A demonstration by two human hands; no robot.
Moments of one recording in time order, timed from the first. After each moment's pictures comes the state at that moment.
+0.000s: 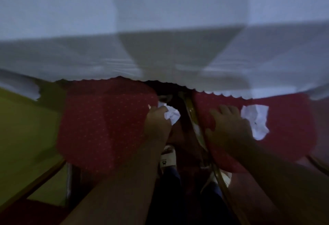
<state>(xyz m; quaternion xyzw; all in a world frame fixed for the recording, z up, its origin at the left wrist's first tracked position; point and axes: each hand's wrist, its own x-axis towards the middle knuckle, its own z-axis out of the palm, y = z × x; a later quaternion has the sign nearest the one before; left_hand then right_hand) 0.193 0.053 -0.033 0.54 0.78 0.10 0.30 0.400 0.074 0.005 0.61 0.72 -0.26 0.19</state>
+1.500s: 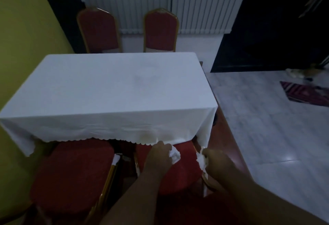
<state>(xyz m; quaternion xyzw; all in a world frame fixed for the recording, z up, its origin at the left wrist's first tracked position) 0.457 -0.044 0.283 0.73 0.63 0.13 0.22 0.669 -0.052 0.329 0.66 0.71 -0.24 0.04</state>
